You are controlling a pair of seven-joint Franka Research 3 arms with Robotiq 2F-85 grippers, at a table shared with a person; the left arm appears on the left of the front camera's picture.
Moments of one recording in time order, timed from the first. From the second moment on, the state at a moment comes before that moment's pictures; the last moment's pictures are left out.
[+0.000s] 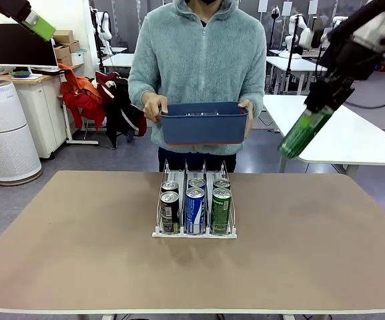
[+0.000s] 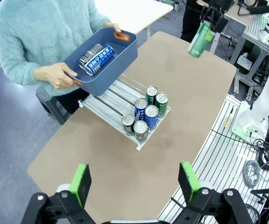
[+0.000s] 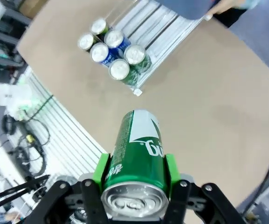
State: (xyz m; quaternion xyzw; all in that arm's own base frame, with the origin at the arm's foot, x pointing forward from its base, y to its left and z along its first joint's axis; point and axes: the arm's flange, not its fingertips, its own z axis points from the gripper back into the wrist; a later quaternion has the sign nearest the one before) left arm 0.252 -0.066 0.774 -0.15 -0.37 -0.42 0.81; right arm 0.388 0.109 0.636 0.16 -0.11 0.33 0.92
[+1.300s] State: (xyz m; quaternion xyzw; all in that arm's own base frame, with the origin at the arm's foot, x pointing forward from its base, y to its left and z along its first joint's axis) left arm 0.252 -0.067 0.774 -0.15 -0.37 -0.42 0.81; right arm 0.404 0.165 0.519 0.14 -0.08 0.34 0.93
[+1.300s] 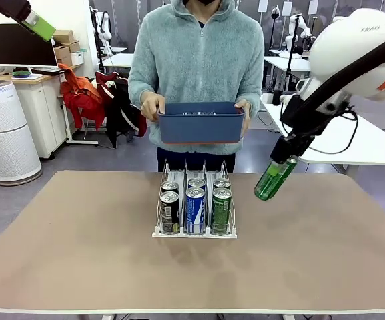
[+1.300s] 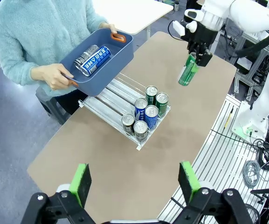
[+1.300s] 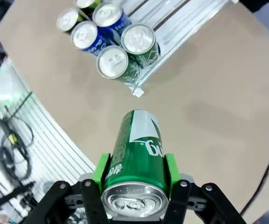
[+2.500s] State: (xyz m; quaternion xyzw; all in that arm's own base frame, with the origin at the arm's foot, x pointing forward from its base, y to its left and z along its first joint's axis) left arm 0.252 -0.067 0.774 -0.15 -0.37 -0.42 0.81; right arm 0.356 0.259 0.453 0.11 -0.05 0.35 0.93
